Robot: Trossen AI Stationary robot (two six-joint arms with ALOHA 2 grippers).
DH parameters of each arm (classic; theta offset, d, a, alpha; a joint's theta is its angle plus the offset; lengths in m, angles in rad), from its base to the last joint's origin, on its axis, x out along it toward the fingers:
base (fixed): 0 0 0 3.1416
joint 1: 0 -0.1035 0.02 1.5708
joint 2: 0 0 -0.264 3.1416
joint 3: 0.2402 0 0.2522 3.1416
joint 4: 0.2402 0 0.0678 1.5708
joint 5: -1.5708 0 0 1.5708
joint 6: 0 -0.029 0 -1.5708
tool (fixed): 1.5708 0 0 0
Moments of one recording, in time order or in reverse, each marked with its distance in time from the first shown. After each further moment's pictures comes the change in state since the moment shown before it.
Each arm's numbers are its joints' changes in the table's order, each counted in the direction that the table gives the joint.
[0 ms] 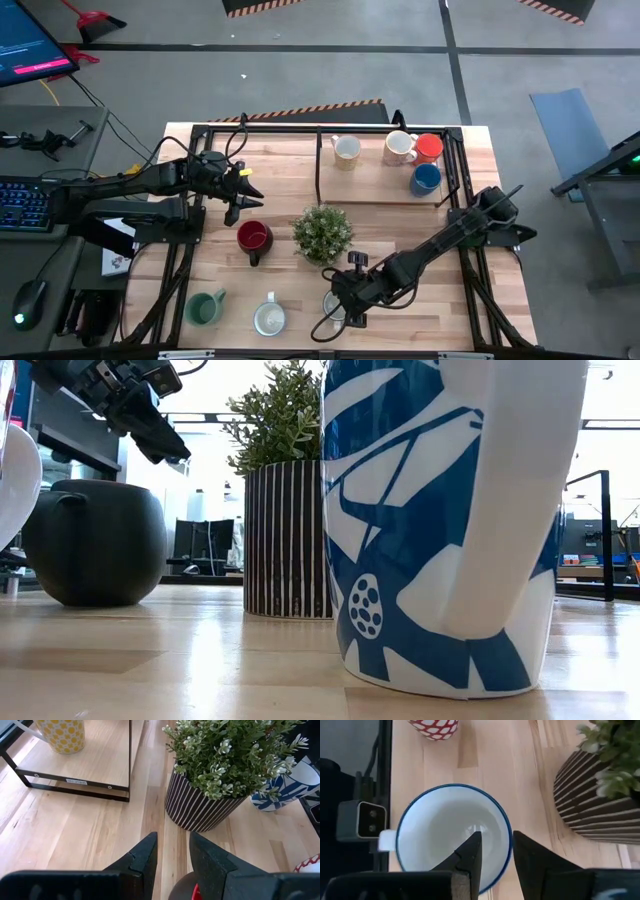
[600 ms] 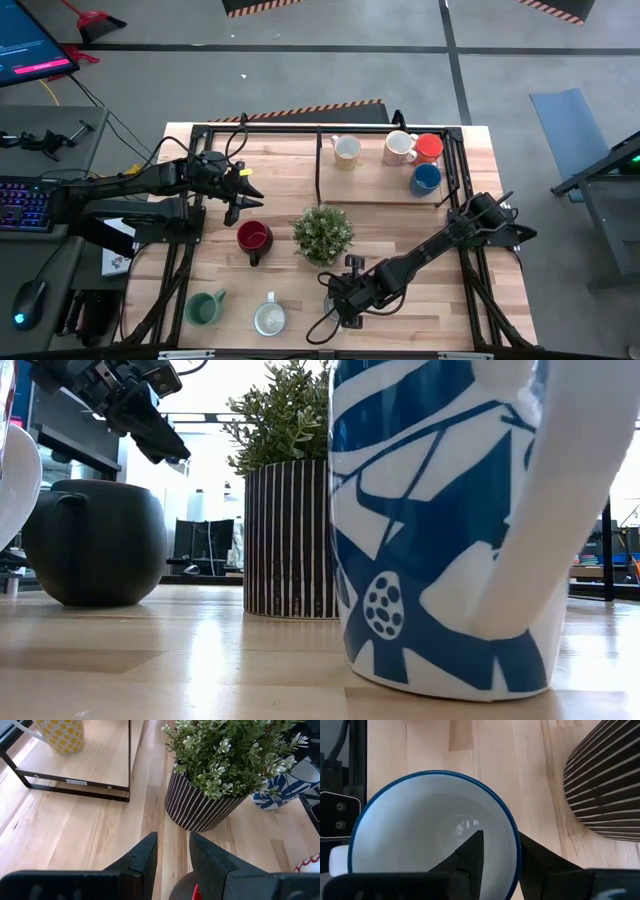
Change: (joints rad) left arm 0.000 0.000 0.000 0.001 0.000 -0.007; right arm 0.003 0.080 -0.001 -0.017 0.006 -0.004
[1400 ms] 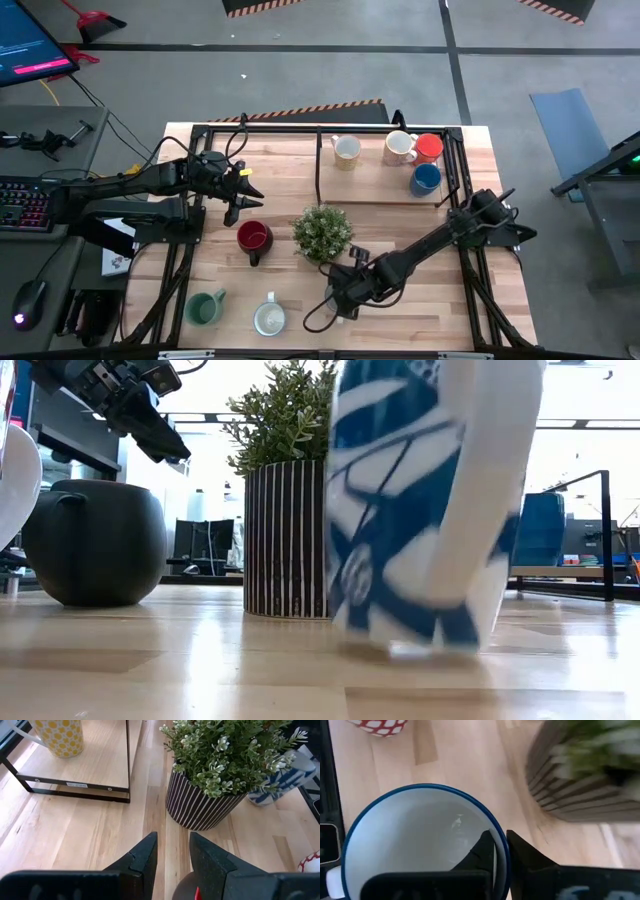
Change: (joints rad) left arm 0.000 0.000 0.000 0.000 0.000 -0.034; right arm 0.031 -0.035 0.011 0.083 -0.052 -0.126
